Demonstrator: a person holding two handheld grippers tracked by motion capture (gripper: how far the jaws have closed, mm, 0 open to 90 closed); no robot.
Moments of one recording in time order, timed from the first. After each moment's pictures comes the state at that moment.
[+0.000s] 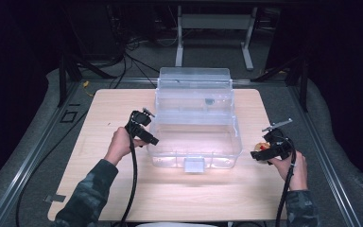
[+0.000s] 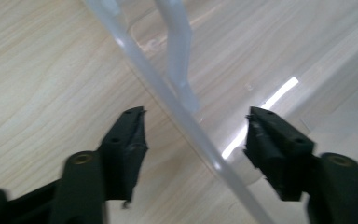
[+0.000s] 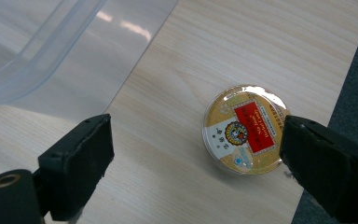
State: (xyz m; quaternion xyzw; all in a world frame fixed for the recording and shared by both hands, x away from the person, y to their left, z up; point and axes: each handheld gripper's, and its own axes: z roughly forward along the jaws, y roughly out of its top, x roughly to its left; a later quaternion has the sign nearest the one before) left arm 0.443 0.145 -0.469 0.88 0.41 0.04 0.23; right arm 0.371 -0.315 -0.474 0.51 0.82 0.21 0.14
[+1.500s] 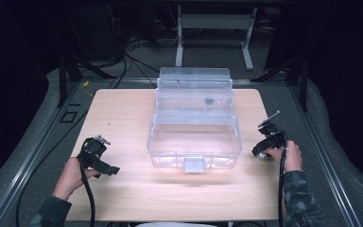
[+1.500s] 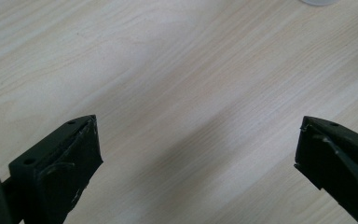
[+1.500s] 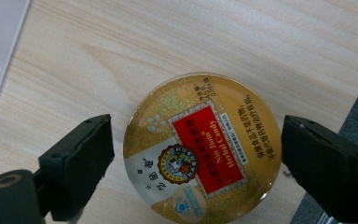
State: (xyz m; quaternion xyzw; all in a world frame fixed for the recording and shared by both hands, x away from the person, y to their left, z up) left arm 0.356 0.267 -0.497 0.87 0.44 0.06 0.20; right arm 0.442 -0.335 -0.524 0.56 0.82 0.09 0.05
